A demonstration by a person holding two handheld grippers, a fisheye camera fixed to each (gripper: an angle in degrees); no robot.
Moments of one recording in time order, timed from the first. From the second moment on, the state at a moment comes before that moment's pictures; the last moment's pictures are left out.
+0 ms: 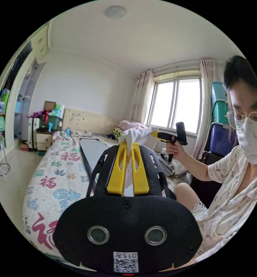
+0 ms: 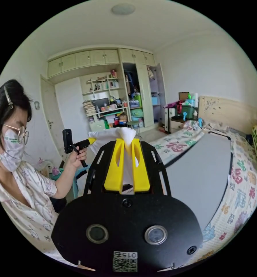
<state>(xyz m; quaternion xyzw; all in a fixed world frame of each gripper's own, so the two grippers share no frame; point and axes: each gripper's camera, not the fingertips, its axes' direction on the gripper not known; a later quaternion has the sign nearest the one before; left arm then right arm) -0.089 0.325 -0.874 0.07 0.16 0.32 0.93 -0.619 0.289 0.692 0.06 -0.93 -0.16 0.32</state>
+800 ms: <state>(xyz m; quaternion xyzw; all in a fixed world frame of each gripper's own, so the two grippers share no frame) -0.353 0.476 -0.946 0.18 -0.18 0.07 0.97 -0.661 0.742 0.592 -0.01 -0.89 -0.45 -0.03</state>
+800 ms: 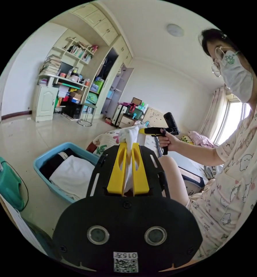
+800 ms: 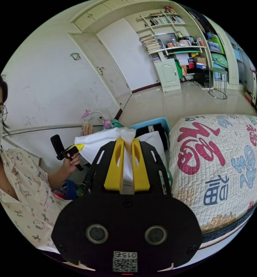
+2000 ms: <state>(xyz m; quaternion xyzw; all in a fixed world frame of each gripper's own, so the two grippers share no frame) -0.688 0.199 -0.515 -0.17 -0.37 -0.11 0.91 -0.582 0.750 0.605 0.01 -0.91 -0.31 0.26</state>
